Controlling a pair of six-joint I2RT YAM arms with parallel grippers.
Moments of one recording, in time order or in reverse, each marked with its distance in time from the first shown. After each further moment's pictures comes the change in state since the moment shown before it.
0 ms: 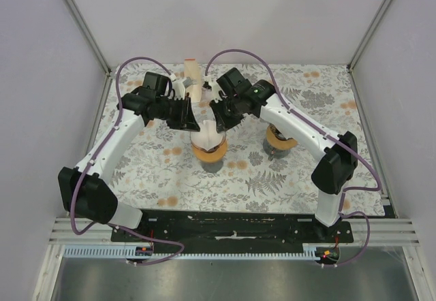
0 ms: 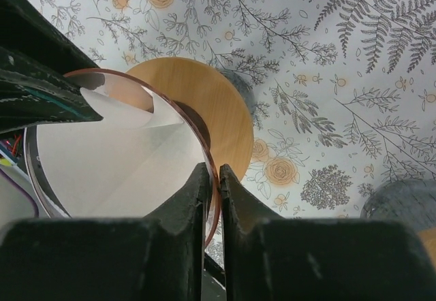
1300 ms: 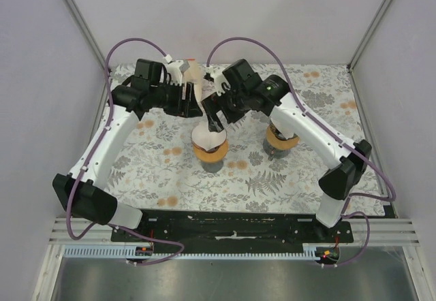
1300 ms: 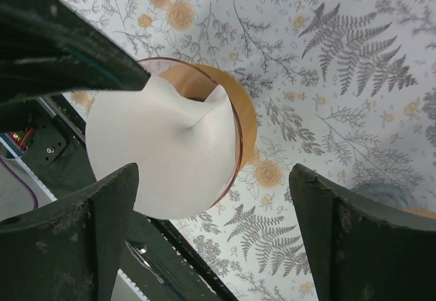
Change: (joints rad) left arm -0.006 -0.004 0.166 -0.026 -0.063 0.077; right arm 0.016 -0.060 0.080 -0.051 0.005 -0.066
